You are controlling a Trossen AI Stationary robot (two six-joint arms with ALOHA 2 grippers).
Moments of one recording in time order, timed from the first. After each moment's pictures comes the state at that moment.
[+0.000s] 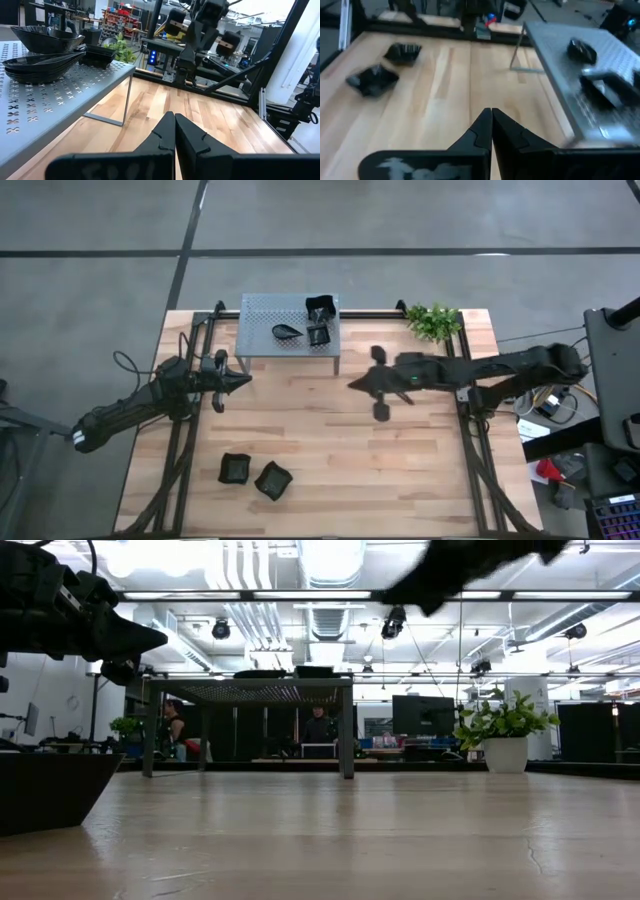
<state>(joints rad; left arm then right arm) 0.45 0.06 0.04 -0.04 0.35 -0.22 0.02 1.20 0.79 0.00 0.06 -0.06</state>
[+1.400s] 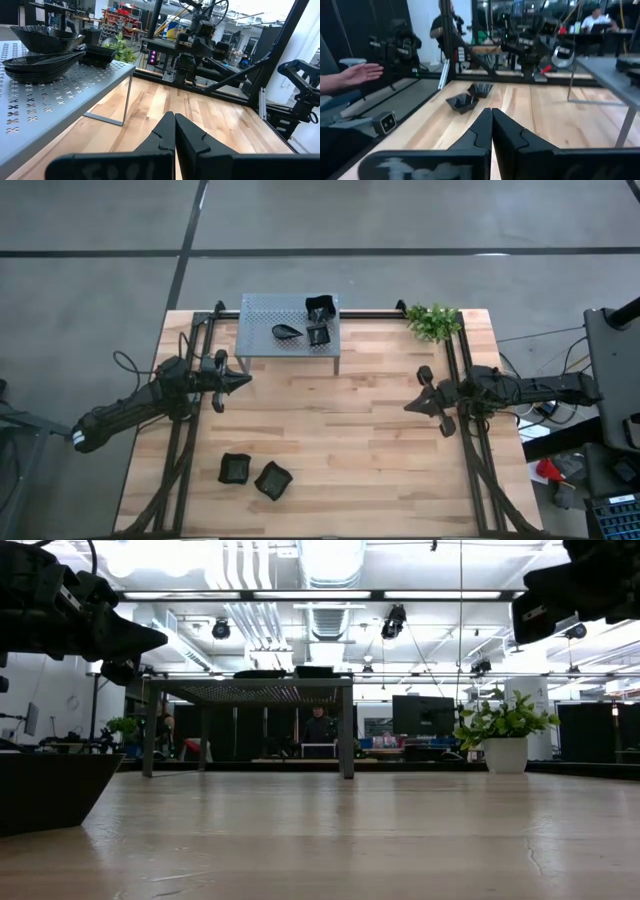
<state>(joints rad) 0.45 0.06 0.04 -0.04 0.35 -0.22 0.03 0.28 0.14 0.14 -0.25 0.07</state>
